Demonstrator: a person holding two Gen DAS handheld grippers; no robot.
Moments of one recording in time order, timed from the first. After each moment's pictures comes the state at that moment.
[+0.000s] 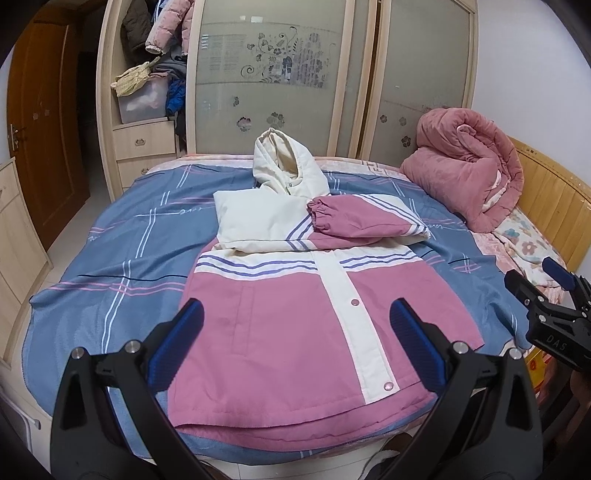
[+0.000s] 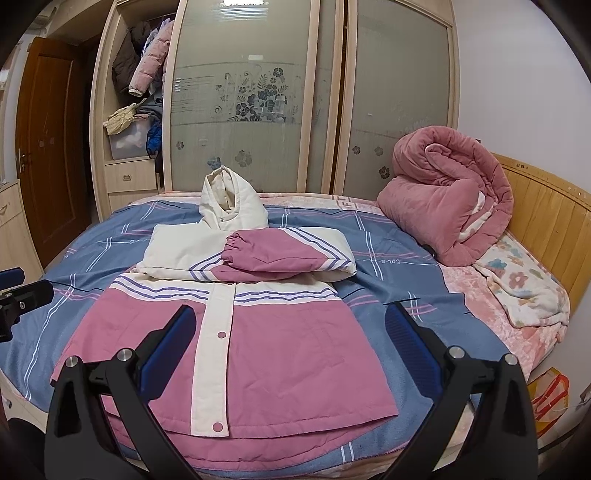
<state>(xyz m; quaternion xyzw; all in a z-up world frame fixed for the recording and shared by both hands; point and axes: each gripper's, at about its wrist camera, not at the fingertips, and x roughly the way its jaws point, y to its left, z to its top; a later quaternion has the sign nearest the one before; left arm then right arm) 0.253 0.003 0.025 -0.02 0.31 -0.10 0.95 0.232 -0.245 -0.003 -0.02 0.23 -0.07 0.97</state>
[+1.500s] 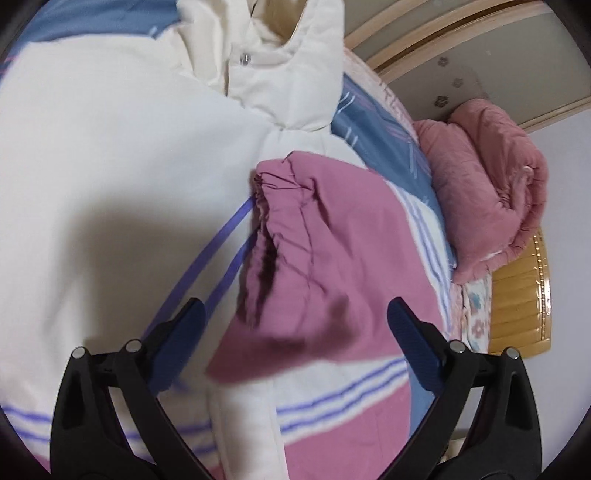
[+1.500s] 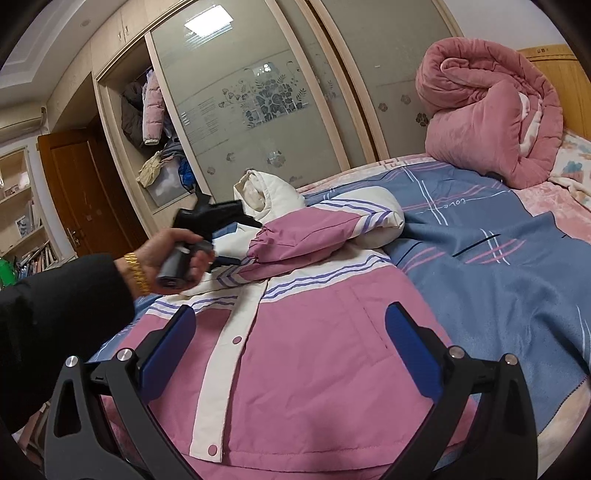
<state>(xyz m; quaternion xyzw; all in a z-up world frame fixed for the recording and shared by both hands) 0.694 -0.087 -0.152 -0.26 0.56 -0.20 0.76 0.286 -0.355 -0.107 0.17 0.21 0.08 0.96</state>
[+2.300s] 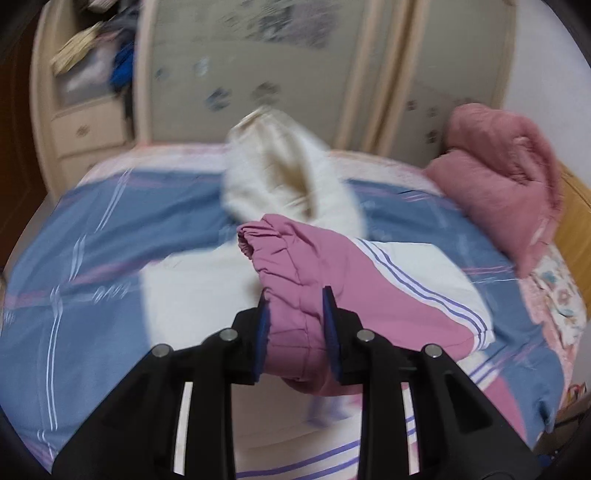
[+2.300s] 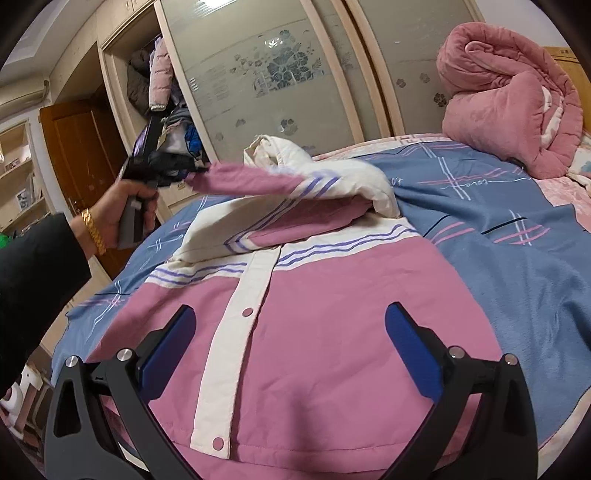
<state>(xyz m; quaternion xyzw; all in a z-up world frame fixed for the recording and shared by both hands) 0.650 -0.003 -0.039 -0.04 0.37 -0.12 0.92 0.309 -0.318 -0.129 0.14 0.26 0.10 0.95</state>
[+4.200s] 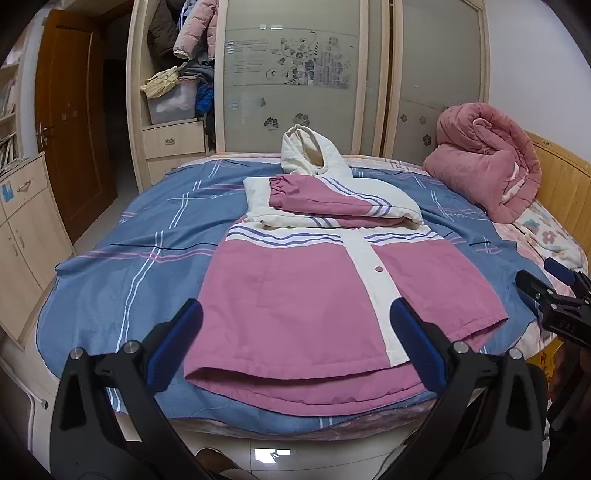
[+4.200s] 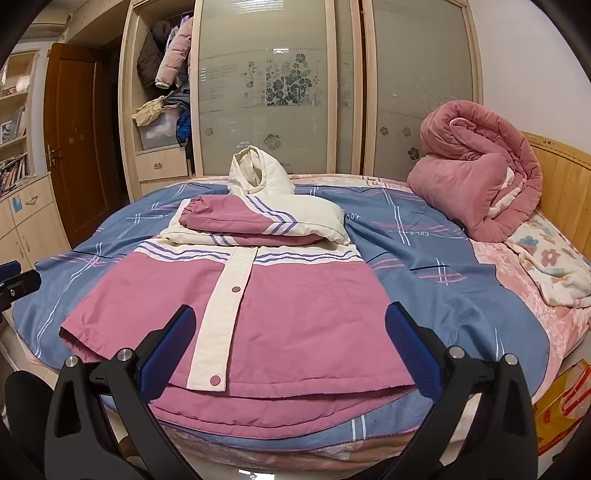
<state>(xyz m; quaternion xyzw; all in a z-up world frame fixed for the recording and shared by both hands) 0.180 -0.009 -0.015 0.00 0.29 -0.04 0.96 0.203 -0.279 -0.068 0.00 0.24 0.01 0.97</state>
